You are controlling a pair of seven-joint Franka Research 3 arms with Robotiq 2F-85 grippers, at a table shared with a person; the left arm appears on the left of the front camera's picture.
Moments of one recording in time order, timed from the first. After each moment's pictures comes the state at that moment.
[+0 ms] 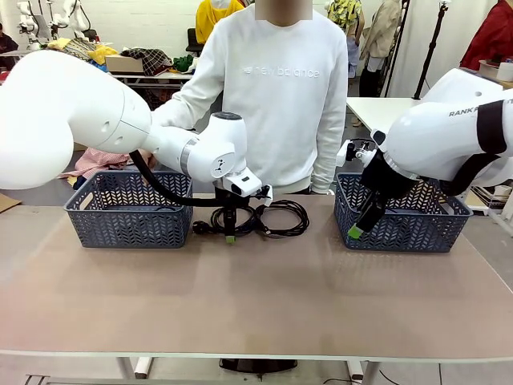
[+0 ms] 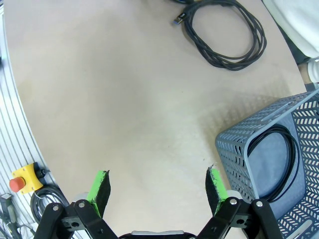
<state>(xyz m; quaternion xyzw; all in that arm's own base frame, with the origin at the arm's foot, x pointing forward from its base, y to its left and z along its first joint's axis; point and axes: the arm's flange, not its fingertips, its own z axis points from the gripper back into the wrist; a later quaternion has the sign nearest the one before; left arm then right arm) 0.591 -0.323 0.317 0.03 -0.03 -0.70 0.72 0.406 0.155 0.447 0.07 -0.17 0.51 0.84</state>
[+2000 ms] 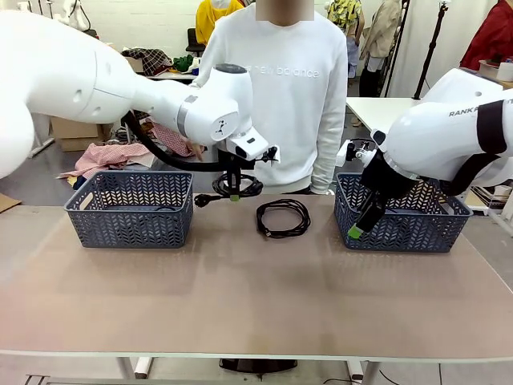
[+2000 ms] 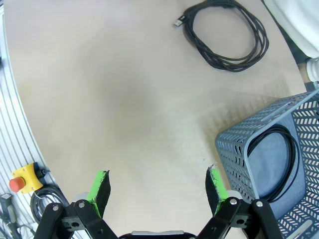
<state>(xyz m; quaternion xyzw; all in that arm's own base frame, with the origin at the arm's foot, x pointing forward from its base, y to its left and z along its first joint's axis) 0.577 -0.334 0.433 0.08 -0.08 -0.70 0.71 0.406 0.155 0.447 0.07 -0.17 0.51 0.84</state>
